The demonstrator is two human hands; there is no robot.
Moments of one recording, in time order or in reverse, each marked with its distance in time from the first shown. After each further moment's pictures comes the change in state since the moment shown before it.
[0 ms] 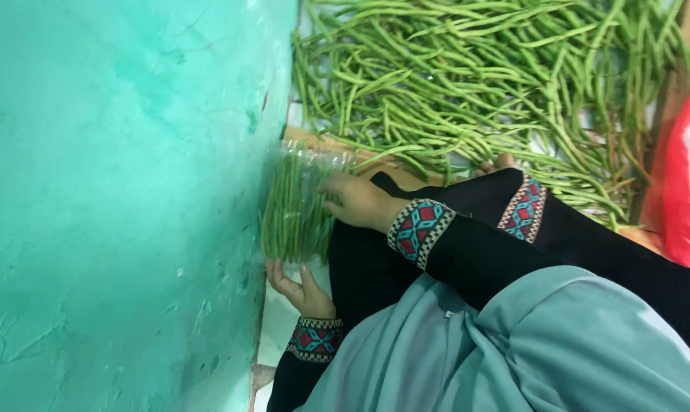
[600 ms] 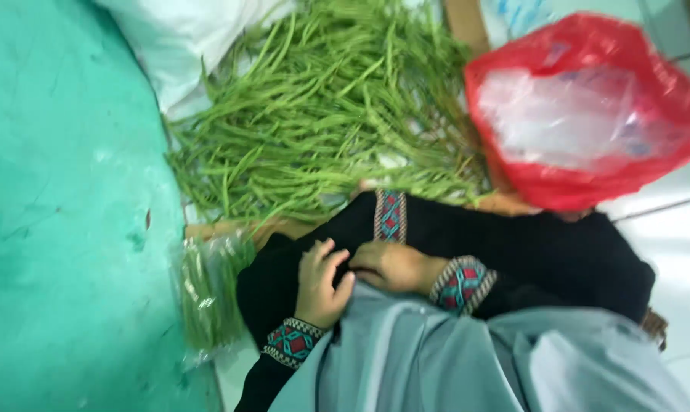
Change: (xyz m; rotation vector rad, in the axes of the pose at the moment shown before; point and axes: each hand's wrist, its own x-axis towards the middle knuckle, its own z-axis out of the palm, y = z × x) left_hand -0.069 0.100 0.164 0.516 -1.041 0.985; right_hand -0.265 0.106 -0.085 -0.100 0.407 -0.284
